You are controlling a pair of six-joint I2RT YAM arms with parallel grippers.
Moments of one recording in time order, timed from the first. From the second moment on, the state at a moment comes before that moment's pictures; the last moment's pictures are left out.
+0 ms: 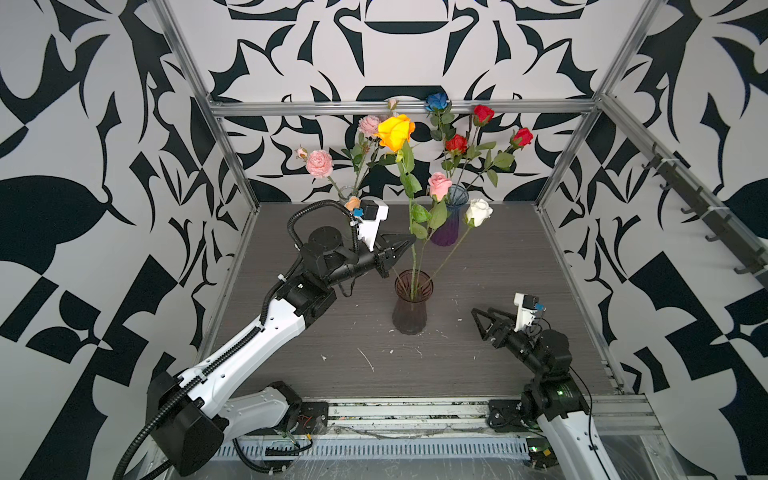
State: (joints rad) left arm -0.68 1.17 1.04 0.17 0.48 -0.36; right arm 0.11 0.13 0.01 -0.07 -0.49 0.63
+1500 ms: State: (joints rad) left arm -0.68 1.41 1.55 -0.61 0.34 -0.06; right arm 0.11 0.12 0.01 -0.07 -0.45 0.63
